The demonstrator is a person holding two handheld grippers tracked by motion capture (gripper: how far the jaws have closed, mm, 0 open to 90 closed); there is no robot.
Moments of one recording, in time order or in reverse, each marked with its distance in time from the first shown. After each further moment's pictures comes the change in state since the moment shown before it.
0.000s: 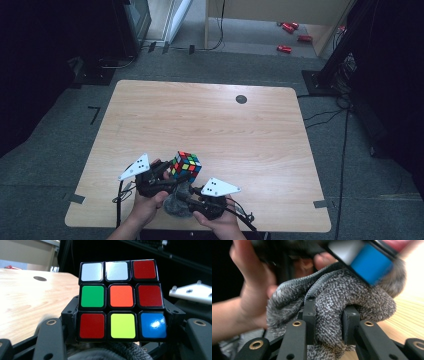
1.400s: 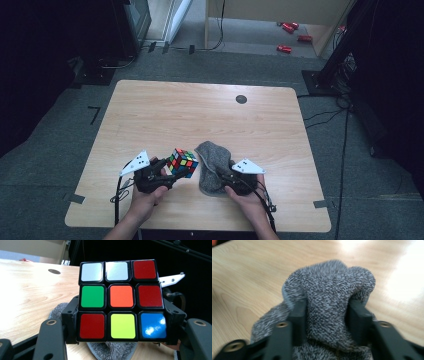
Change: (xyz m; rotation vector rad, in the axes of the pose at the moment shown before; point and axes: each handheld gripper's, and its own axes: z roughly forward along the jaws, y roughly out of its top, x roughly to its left) left arm 0.017 0.004 -0.006 0.030 0.084 -0.051; right arm -0.094 -0.002 -0.044 0.131 -0.462 -0.011
